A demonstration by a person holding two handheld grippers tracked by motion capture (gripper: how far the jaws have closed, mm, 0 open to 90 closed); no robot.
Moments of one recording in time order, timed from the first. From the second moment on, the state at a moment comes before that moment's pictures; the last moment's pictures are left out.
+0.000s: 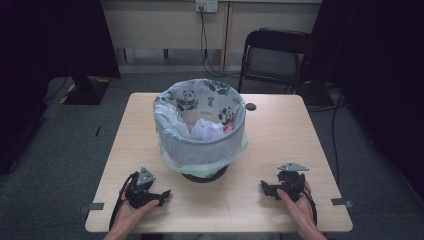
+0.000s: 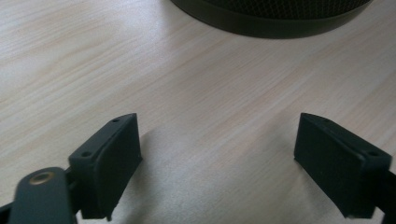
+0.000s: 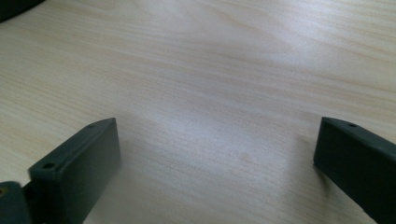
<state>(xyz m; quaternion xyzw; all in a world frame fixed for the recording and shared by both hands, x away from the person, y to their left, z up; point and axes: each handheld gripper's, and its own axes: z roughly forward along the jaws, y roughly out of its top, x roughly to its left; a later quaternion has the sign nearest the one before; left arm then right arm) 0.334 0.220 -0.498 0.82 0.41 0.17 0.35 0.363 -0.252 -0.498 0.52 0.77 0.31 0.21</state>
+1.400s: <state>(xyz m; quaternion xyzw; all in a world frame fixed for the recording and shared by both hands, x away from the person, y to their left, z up) 0.406 0.258 -0.388 0.73 0.41 0.22 0.50 0.457 -0.198 -0.393 0.40 0.72 0.52 0.22</state>
